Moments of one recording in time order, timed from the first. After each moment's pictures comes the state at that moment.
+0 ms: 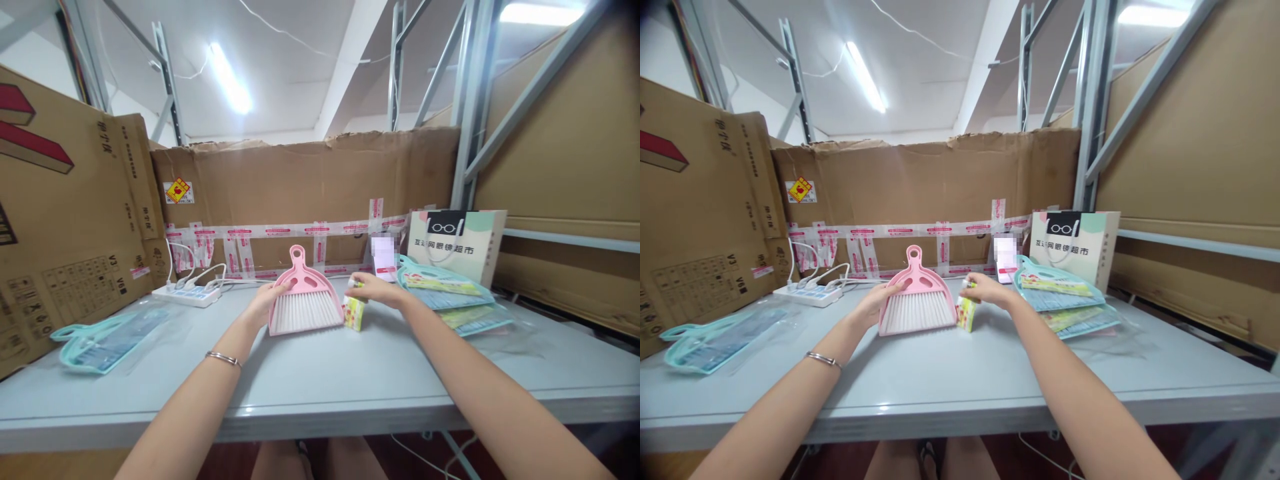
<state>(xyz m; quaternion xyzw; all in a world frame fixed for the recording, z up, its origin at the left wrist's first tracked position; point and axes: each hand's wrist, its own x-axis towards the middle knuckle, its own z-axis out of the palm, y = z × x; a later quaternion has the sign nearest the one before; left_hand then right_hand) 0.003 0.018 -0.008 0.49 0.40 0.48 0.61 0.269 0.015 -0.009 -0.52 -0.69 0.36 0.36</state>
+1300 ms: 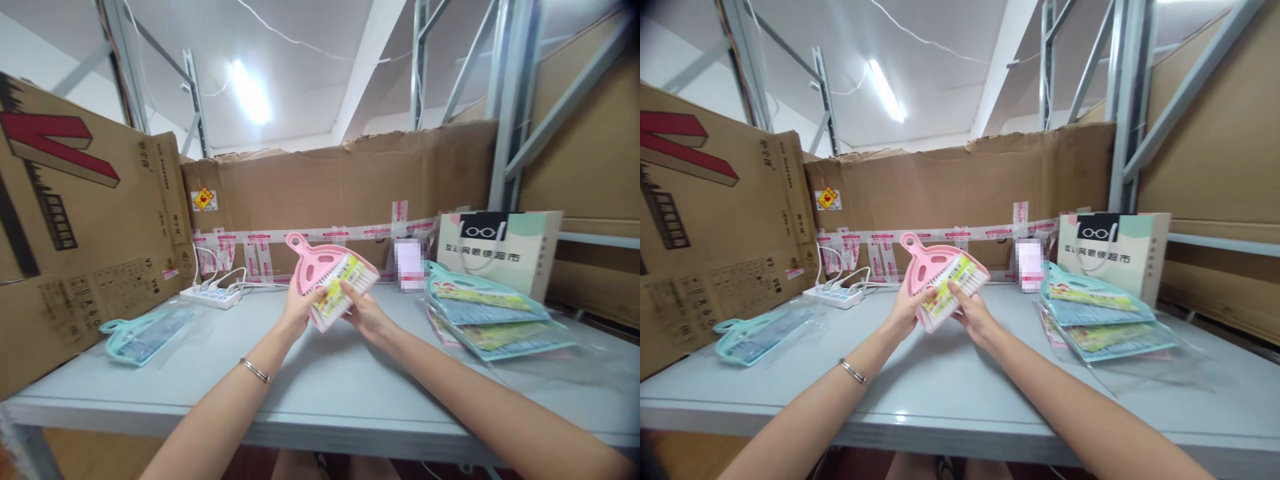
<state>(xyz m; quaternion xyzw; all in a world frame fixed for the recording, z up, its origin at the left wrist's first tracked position) 0.040 -0.005 -0.008 0.54 0.20 0.63 0.53 0.172 -0.012 -0.022 -0.34 -0.38 0.56 0.65</state>
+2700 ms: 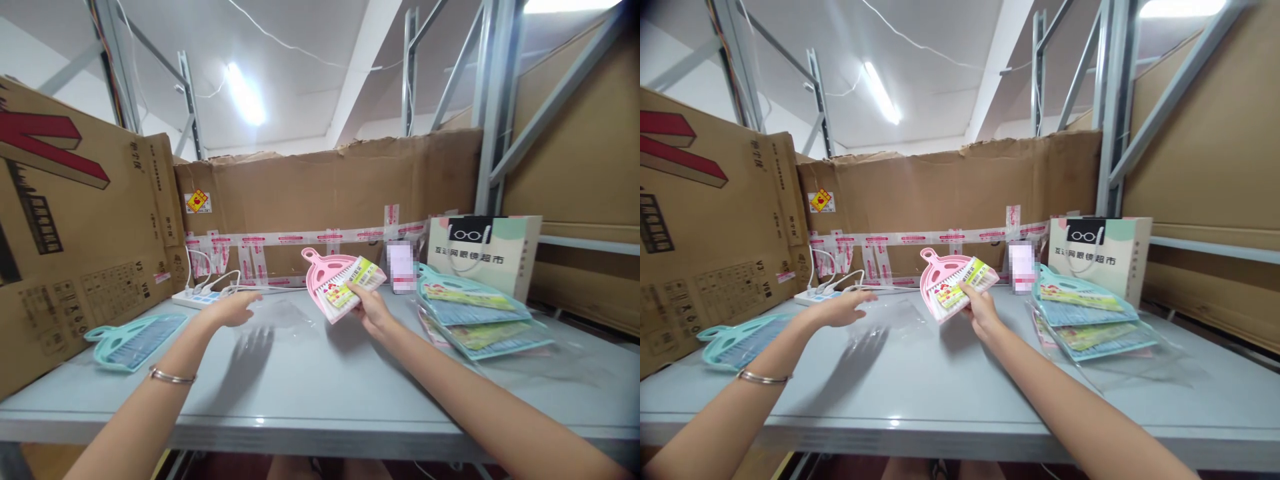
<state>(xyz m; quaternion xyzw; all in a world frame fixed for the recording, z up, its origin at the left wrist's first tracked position) -0.106 0.006 0.038 0.82 0.56 0.11 -0.01 0.191 0.005 -0.022 -0.35 -0.30 0.54 0.70</state>
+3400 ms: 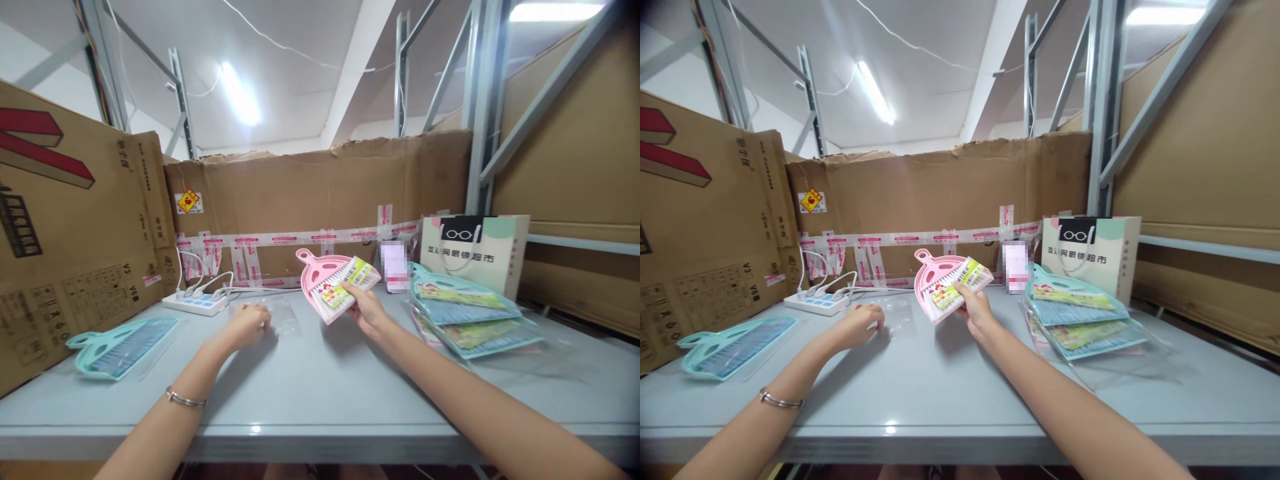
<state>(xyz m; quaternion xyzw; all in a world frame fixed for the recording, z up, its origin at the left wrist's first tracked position) -0.063 0.002 -0.006 0.87 0.49 0.08 -0.06 0.193 0.003 -0.018 -0.37 -0.29 0.55 0.69</state>
